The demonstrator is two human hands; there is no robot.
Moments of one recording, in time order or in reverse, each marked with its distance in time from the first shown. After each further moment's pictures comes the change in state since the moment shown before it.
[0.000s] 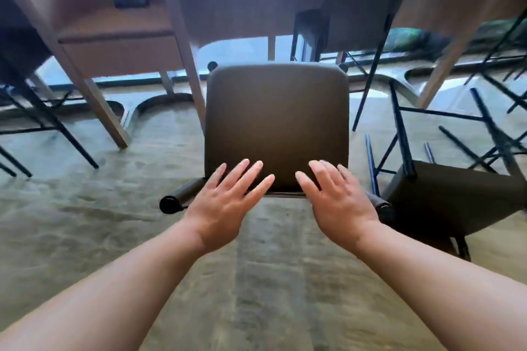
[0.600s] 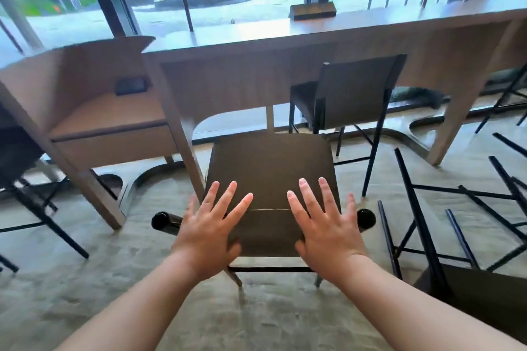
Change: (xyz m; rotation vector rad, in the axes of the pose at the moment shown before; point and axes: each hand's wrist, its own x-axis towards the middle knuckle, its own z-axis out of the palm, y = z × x) left_hand 0.247 -0.151 -0.042 -0.010 -0.085 -0.261; right_hand 0.241 0.141 -0.018 0.006 -0.063 0.150
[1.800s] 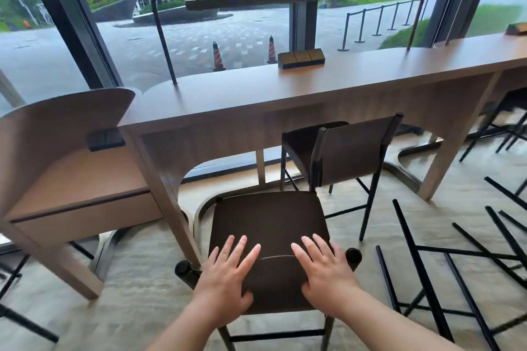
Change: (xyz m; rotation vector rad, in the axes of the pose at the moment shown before) left_hand 0.195 -0.073 -0.002 -0.165 -0.192 0.056; right_hand 0.197 0.065 -0.005 0.110 -0.265 0.027
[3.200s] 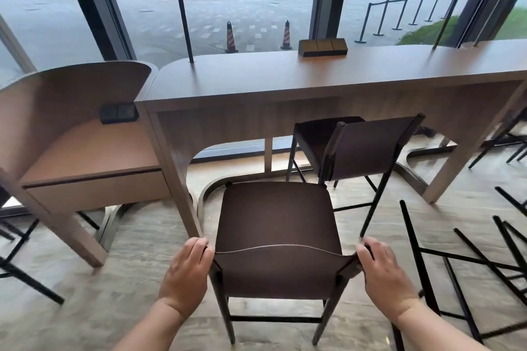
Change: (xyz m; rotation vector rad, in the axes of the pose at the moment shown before) left_hand -0.038 -0.087 0.026 0.017 0.633 -0.031; right_hand -0.024 0.060 0.018 0.083 0.406 0.111
